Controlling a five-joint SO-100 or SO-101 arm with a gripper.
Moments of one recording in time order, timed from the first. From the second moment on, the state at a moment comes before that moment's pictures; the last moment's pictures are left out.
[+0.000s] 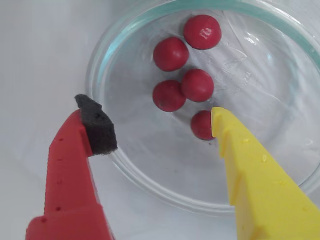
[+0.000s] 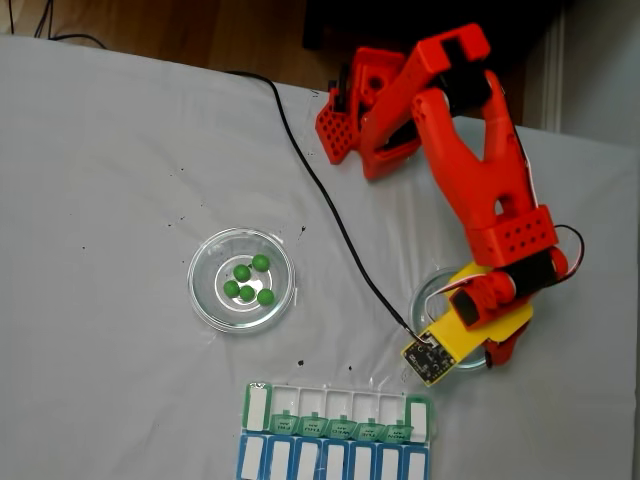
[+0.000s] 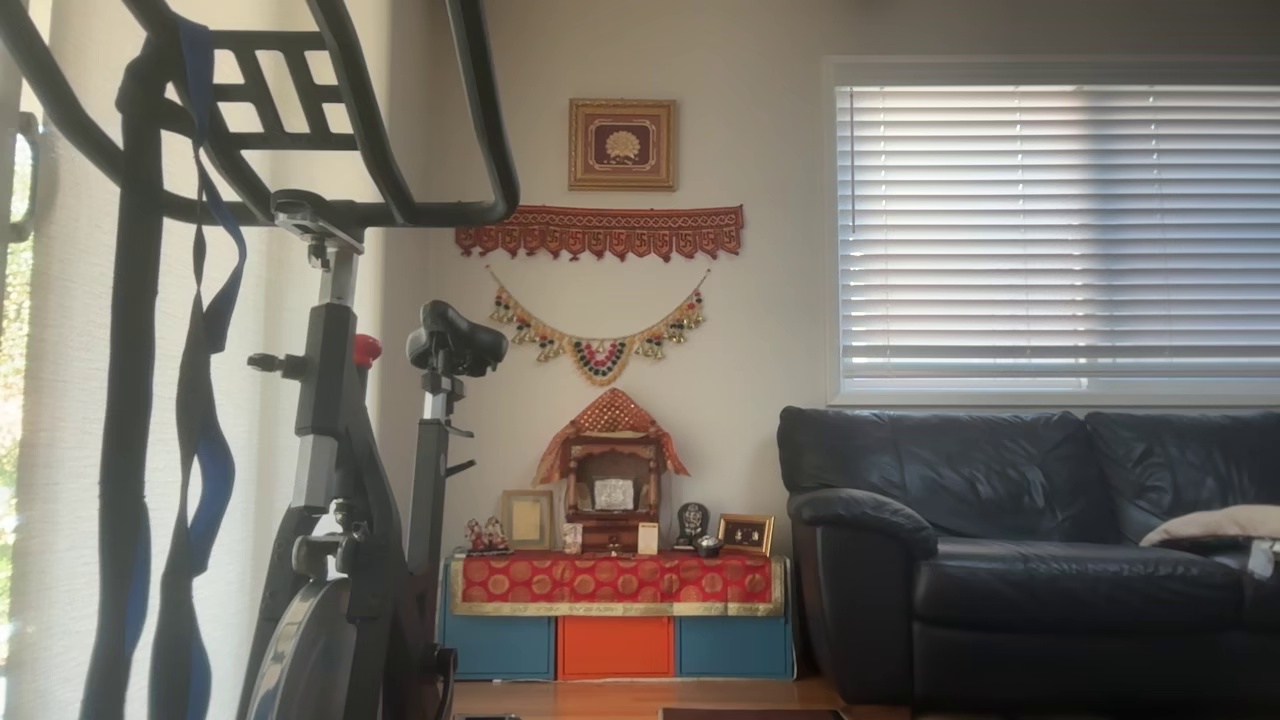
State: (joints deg) arm -32.5 107.5 106.6 62.7 -11.4
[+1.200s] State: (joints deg) arm -33.2 107.5 108.5 65.9 -5.9
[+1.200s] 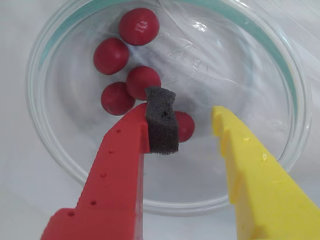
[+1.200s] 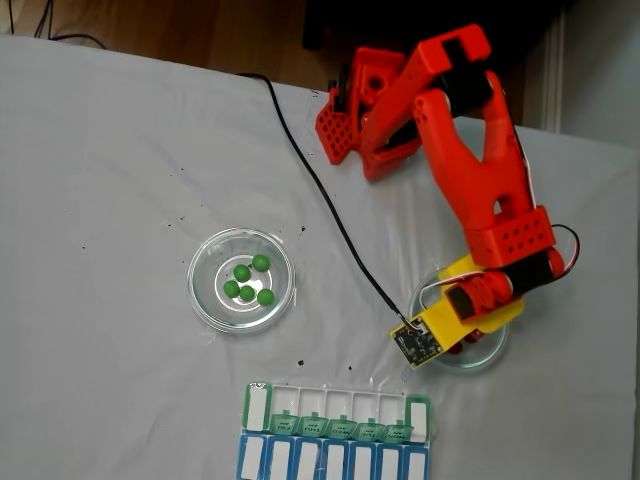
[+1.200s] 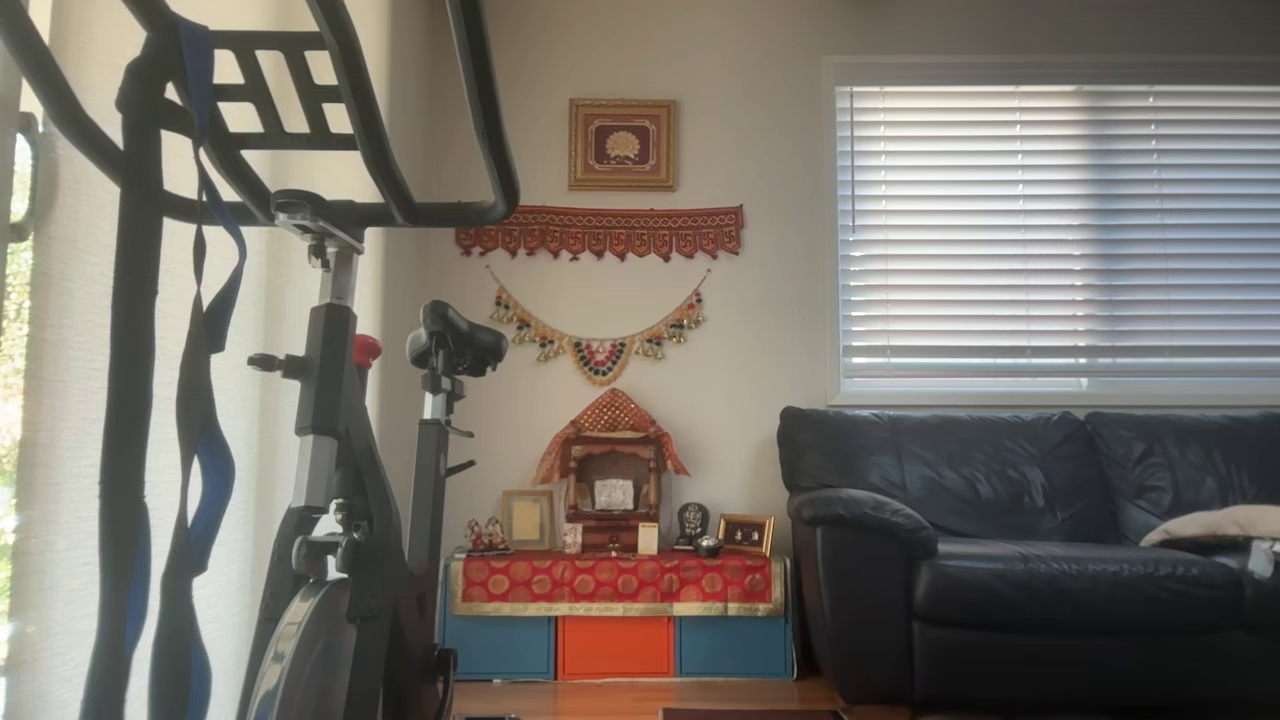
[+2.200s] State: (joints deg) arm -33.2 105.7 109.9 62.2 -5.5
